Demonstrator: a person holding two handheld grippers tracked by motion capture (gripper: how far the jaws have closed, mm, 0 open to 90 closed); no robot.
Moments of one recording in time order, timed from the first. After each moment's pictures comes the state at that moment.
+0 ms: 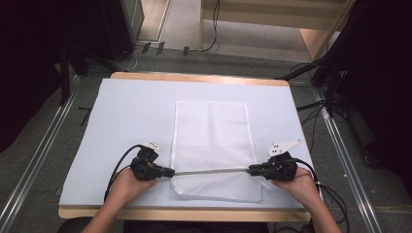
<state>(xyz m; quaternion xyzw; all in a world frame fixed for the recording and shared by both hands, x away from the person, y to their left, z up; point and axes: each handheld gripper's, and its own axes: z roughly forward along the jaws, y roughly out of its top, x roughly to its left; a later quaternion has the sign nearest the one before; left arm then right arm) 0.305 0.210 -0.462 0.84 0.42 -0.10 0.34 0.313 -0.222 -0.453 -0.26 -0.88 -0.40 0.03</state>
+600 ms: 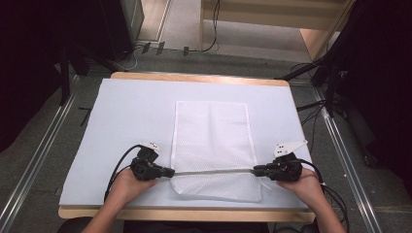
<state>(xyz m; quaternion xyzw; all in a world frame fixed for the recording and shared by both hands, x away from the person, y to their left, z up) 0.305 0.210 -0.462 0.84 0.42 -0.10 0.34 0.313 -0.236 -0.455 -0.27 -0.87 -0.40 0.03</state>
